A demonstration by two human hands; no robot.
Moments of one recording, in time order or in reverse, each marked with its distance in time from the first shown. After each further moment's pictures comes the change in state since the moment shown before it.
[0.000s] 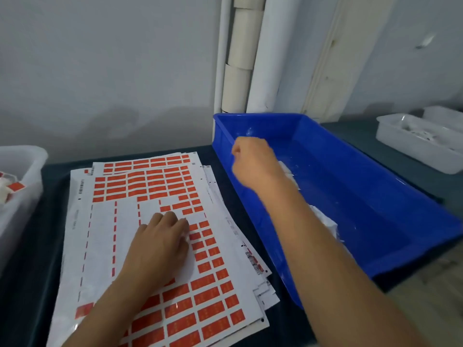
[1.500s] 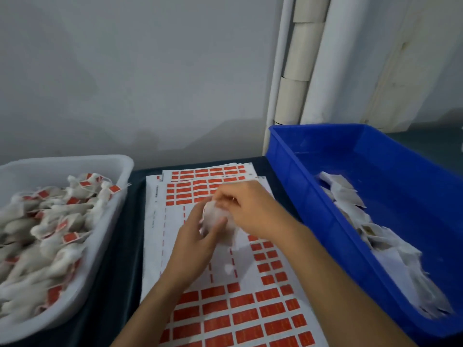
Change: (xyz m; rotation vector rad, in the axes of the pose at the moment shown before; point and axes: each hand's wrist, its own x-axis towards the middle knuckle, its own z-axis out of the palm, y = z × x) left_hand -0.017 -0.038 -0.033 -0.996 0.211 -0.217; right_hand -0.047 -0.087 0.061 0.374 -0.262 -0.467
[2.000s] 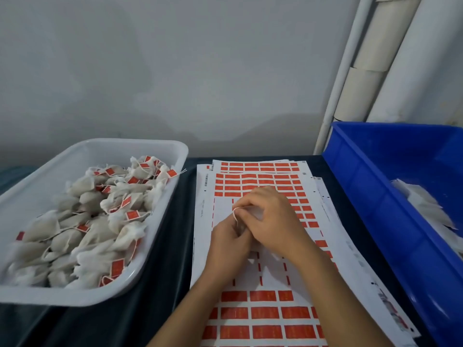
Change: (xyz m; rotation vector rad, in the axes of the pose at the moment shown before) left_hand 0.003 -0.038 -0.013 -0.023 0.127 -0.078; right_hand 0.027 0.010 0.094 0.044 0.172 -0.178
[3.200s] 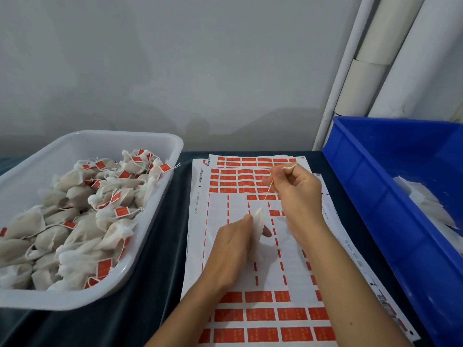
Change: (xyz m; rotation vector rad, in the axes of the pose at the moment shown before) left_hand -0.012 0.009 0.003 0.027 -0.140 -0.082; right_hand 0.023 0.025 -0.017 0.607 0.431 0.444
